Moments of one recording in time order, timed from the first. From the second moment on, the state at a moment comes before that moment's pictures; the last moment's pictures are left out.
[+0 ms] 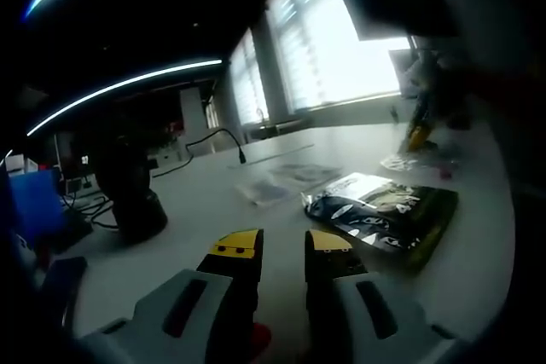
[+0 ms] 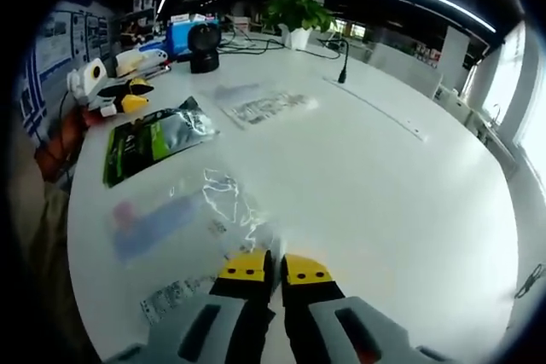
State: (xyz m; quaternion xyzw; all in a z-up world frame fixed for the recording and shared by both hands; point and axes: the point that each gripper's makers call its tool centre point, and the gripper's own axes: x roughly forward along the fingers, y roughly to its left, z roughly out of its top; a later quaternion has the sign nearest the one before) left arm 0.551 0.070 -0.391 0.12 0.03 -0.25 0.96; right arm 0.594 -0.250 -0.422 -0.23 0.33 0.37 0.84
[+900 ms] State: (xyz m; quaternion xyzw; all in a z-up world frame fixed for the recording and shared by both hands) left arm 0.550 0.070 -0.391 0.12 0.03 -0.25 0.96; right arm 0.586 -0.243 -0.369 -0.16 0.31 0.36 0.87
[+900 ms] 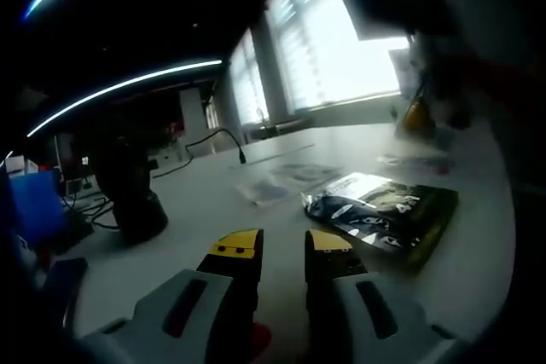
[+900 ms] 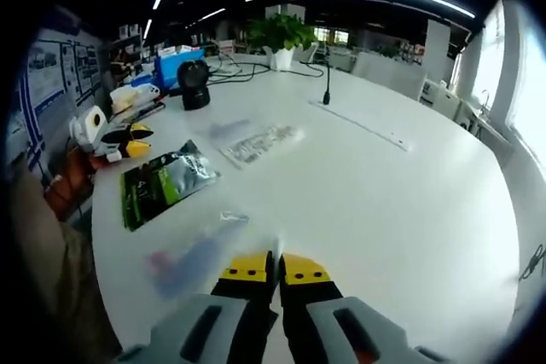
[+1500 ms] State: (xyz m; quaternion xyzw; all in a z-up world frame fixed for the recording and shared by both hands) left arm 0.550 0.070 -0.391 0.13 0.03 -0.25 0.96; right arm 0.583 -0.241 -0.334 -0.12 0.29 0.36 0.88
